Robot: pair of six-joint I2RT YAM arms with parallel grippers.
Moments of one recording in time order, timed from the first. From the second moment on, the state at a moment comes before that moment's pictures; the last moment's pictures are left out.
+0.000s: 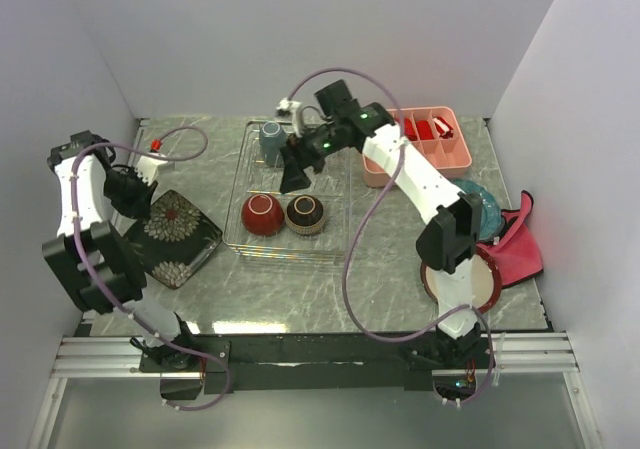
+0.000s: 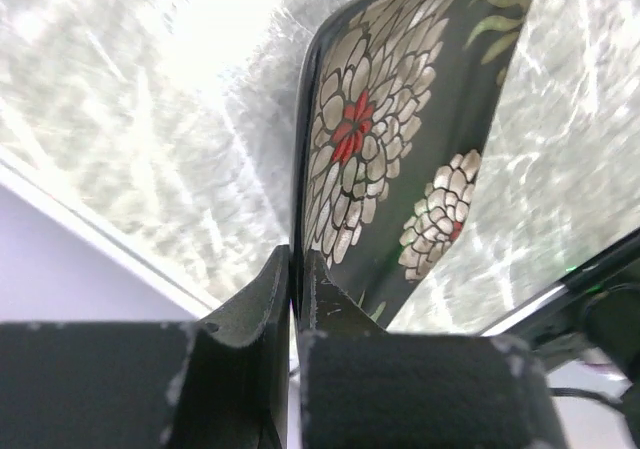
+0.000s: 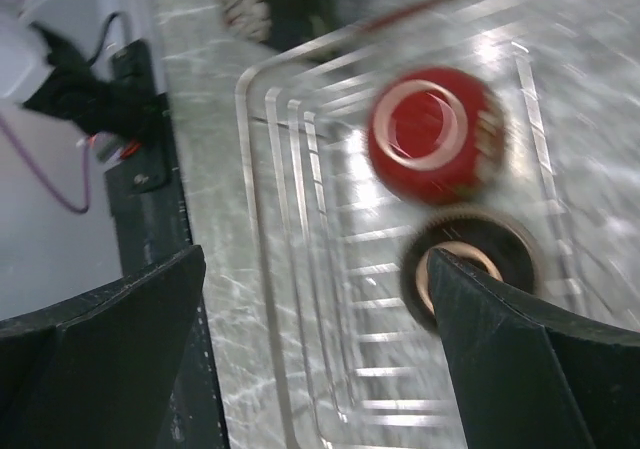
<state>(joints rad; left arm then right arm) 0.44 1.69 1.51 -1.29 0.40 1.11 0.58 2.03 2.15 -0.99 -0.77 -0.21</state>
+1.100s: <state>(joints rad) 0.50 1.28 1.32 -1.33 0.56 1.40 0.90 2.29 1.93 0.20 -0.94 0.14</state>
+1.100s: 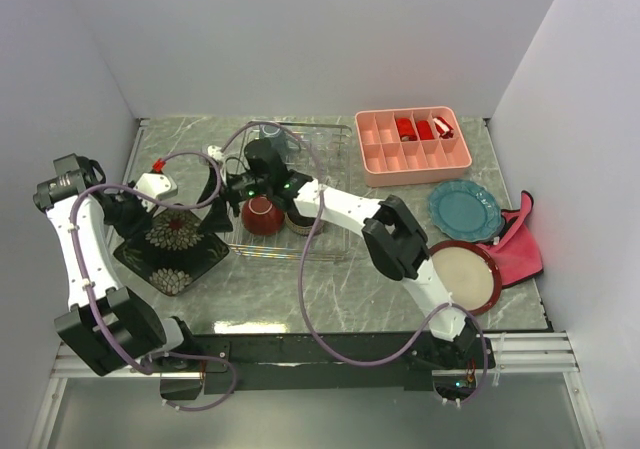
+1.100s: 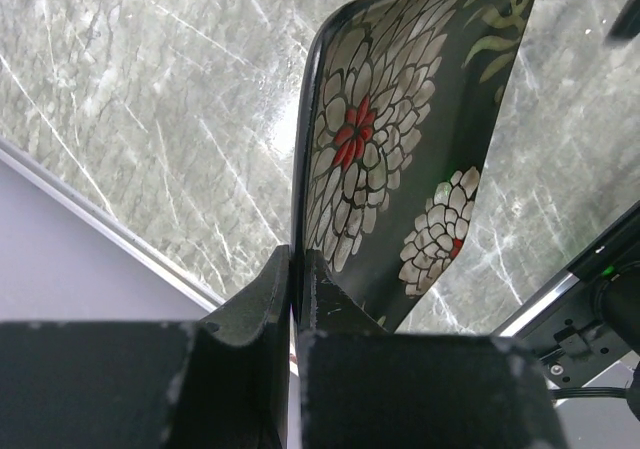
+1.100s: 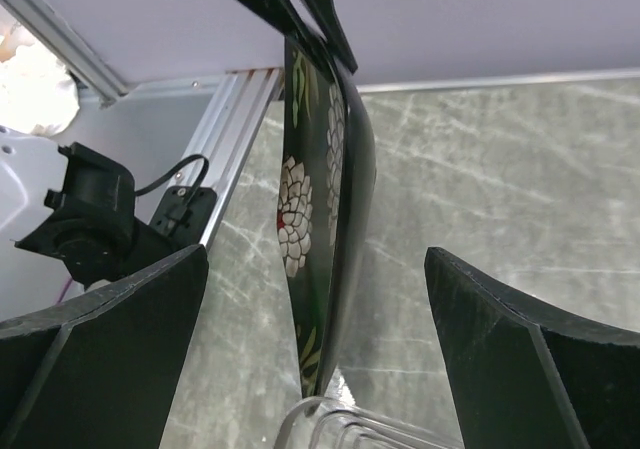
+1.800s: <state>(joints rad) 0.54 1.26 1.30 -1.34 0.58 1.39 0.96 2.42 1.97 0.20 -0.88 0.22</state>
